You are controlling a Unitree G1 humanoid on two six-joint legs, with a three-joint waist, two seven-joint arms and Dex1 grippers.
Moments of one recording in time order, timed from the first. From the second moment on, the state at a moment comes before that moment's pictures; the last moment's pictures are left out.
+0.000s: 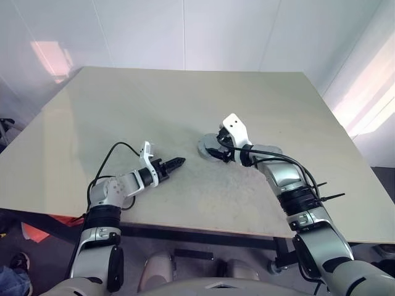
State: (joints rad) left arm -0.44 0.17 0.24 0.37 -0.66 0.95 -0.63; right arm -0.58 -0.32 0.20 0.30 0.06 0.48 0.63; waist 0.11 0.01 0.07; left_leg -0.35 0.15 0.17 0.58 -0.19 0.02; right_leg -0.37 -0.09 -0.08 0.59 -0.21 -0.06
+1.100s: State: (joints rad) left arm -0.99 0.00 0.28 1.10 -0.52 0.65 -0.52; right arm -0.57 -0.34 0.19 0.28 0.06 0.51 0.61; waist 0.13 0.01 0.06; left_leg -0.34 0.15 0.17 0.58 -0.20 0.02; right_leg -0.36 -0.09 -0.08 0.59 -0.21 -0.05
